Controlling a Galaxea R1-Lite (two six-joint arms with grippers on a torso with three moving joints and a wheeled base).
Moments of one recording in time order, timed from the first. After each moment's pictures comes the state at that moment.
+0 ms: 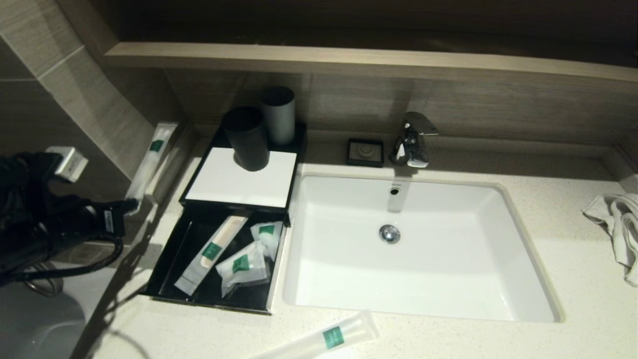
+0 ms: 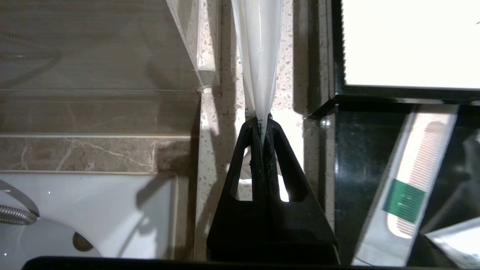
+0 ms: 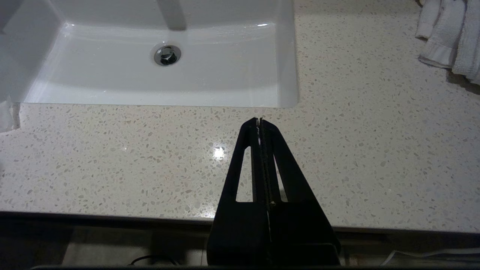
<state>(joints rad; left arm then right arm) 0.17 1.47 -0.62 -0.58 -0.25 0.11 0.00 0.00 0.00 0.00 -0.01 0.04</state>
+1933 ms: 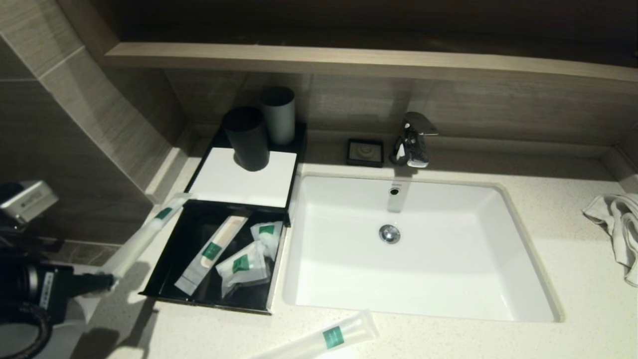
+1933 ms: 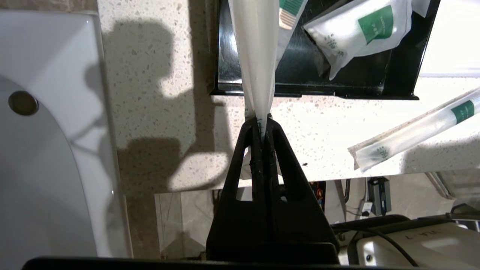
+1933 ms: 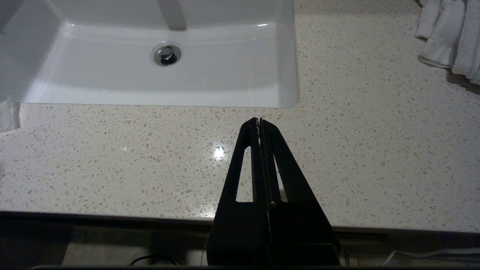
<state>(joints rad) 0.03 1.11 -0.84 0.46 -0.26 0.05 0.00 0.00 0.00 0.00 -0.01 0.04</state>
